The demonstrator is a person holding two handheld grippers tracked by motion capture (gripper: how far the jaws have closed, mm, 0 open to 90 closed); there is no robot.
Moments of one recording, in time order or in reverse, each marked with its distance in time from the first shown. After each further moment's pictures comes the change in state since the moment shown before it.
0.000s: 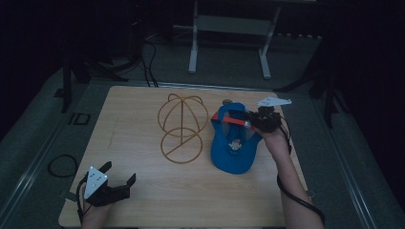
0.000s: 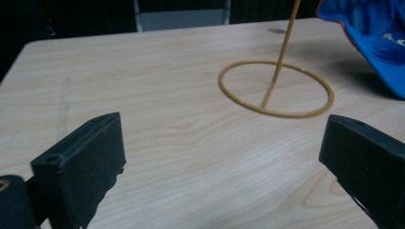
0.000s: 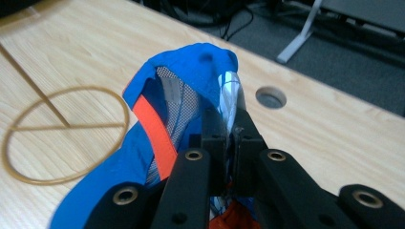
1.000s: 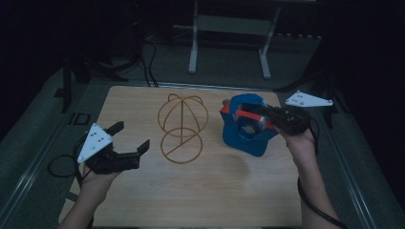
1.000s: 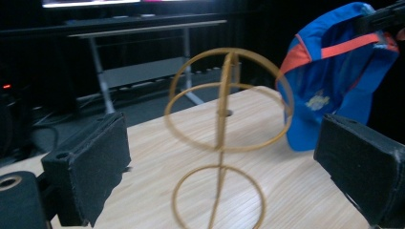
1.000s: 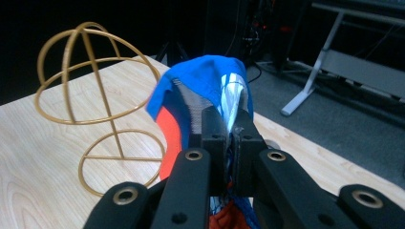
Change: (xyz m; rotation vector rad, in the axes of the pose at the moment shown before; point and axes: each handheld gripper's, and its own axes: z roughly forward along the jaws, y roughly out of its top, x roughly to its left) left arm -0.040 0.164 -0.013 -0.110 -0.156 0.101; right arm 0.015 0.030 -0.104 -0.194 0.058 -0.056
